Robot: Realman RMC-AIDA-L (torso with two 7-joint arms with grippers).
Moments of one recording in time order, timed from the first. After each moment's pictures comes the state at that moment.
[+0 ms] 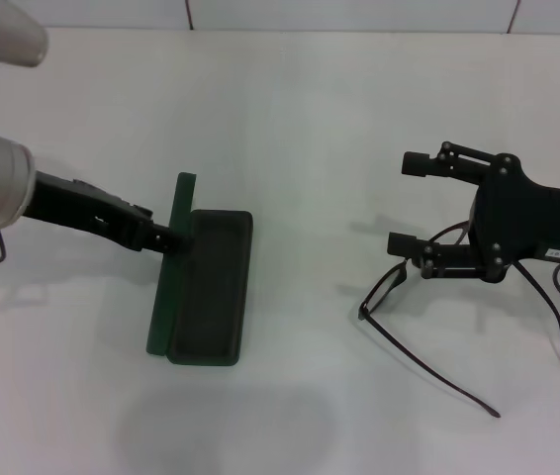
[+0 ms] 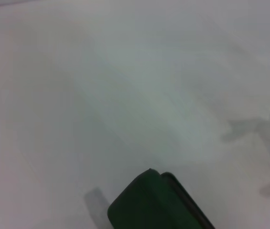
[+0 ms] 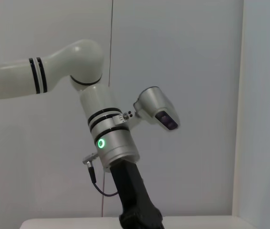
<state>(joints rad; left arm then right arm) -0.36 -2.09 1.15 1.47 2.37 1.57 -2.46 0.73 2.02 -0.25 -0.24 -2.25 -1.74 0.75</state>
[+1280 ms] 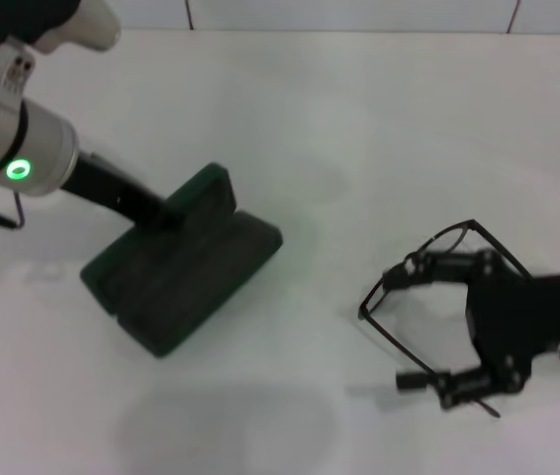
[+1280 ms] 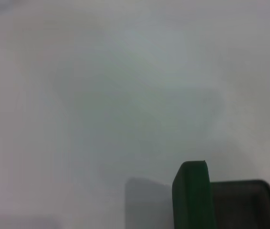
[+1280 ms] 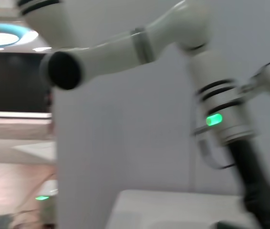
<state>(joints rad) -0.46 -2.08 1.30 1.51 2.55 1.55 -2.57 0.72 2.02 -0.52 -0.28 -2.23 -1.86 0.73</state>
